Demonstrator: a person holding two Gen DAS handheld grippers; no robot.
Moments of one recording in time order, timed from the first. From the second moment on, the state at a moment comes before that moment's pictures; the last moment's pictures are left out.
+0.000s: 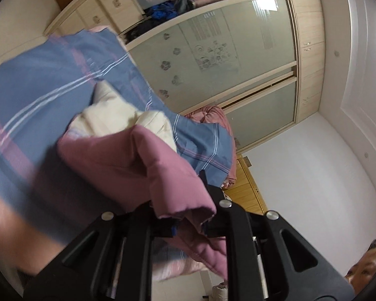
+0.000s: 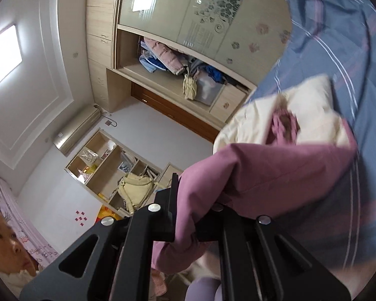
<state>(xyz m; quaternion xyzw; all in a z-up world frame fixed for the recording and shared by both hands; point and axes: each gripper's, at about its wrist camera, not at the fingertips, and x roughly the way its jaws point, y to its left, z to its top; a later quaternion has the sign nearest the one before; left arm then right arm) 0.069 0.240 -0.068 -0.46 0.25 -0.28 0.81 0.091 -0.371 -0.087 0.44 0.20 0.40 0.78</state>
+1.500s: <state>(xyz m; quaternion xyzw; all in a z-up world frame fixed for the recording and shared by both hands) 0.384 0.037 -0.132 0.05 0.39 0.00 0.92 0.400 -0.139 -0.124 -0.07 0.36 0.07 0.93</state>
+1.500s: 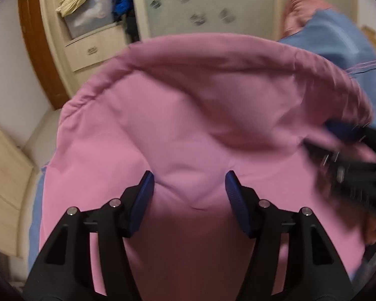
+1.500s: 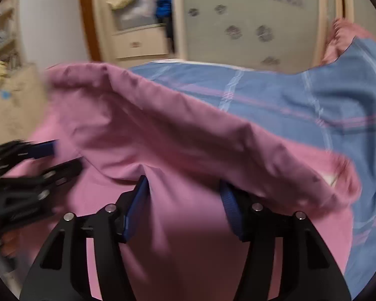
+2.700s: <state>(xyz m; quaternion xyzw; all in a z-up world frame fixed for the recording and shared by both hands) 0.433 0.070 -0.197 -0.02 0.41 0.07 0.91 0.441 -0.250 -0.204 0.01 0.40 -0.09 0.91</state>
